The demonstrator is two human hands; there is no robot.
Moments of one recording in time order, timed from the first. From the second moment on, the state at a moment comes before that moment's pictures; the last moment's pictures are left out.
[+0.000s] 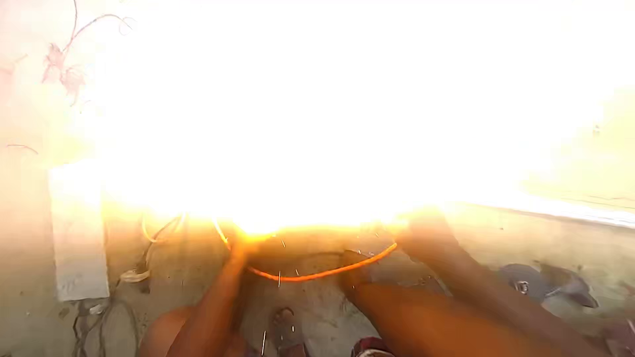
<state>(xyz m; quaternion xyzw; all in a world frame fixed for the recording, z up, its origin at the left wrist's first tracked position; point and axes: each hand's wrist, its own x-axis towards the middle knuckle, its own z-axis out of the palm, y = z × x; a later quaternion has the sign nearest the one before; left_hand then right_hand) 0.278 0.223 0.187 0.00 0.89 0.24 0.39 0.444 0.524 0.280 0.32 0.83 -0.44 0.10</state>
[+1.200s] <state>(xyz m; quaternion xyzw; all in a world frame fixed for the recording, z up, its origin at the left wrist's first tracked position) 0.325 0.208 0.197 0.03 0.93 0.13 0.33 0.448 0.539 0.260 0.32 0.80 -0.51 -0.01</state>
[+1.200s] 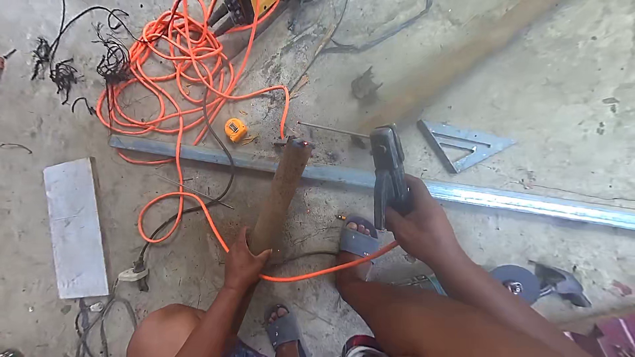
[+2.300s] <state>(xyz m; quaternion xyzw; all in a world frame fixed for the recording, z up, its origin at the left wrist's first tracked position) 0.285 0.228 0.209 0.02 0.93 0.10 0.35 0.431 0.537 0.264 0.27 0.84 -0.46 0.01</state>
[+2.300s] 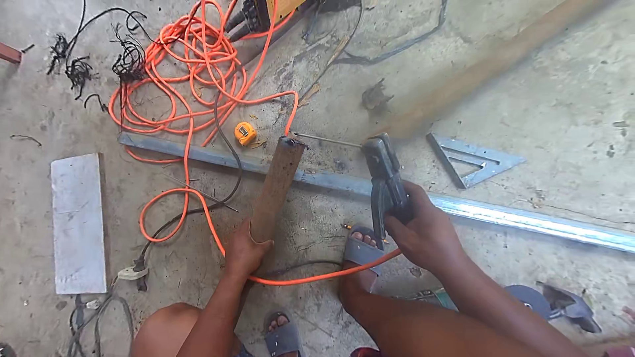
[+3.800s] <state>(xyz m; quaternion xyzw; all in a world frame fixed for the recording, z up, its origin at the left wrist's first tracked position) 0.288 0.229 0.207 0.03 0.94 0.09 0.34 0.421 0.562 0.295 0.24 0.89 -0.39 0.07</state>
